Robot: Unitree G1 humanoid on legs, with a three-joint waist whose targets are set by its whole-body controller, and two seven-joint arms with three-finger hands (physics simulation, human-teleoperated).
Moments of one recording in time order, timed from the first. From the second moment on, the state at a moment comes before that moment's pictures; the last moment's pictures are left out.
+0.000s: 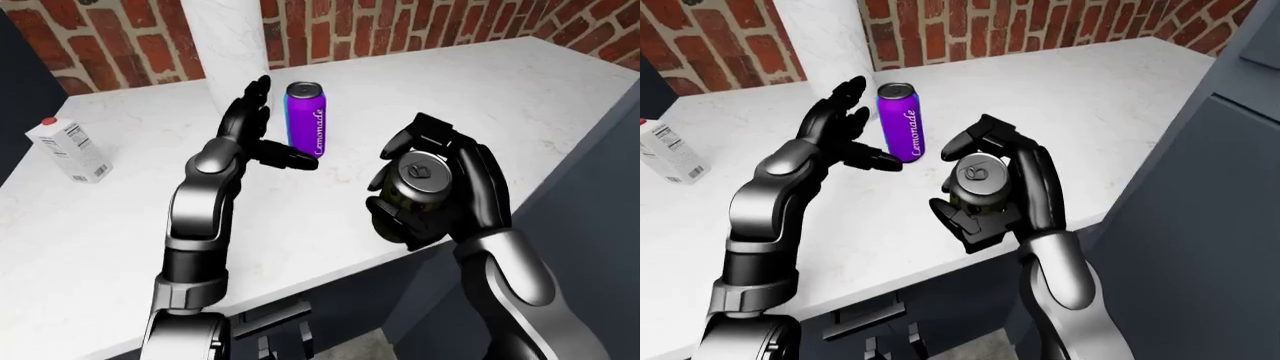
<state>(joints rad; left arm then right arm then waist) -0.81 0.18 0.07 0.07 0.01 0.74 -0.19 -0.33 -0.04 0.00 -0.91 0.15 0.98 -0.05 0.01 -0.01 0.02</state>
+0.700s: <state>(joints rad) -1.07 0.13 0.05 0.69 -0.01 0.44 -0.17 -0.30 -0.03 0.01 -0.89 0.14 0.93 -0.04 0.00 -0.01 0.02</state>
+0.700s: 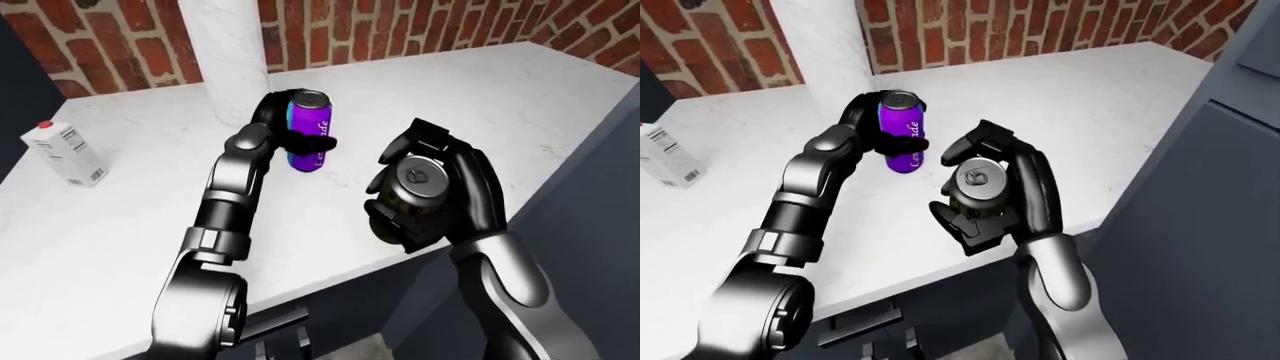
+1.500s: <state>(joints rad) -0.96 0.17 0.07 -0.31 -0.20 1.17 -0.08 -0.42 -0.07 -0.06 -0.95 0.26 1.08 -0.17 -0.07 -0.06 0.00</state>
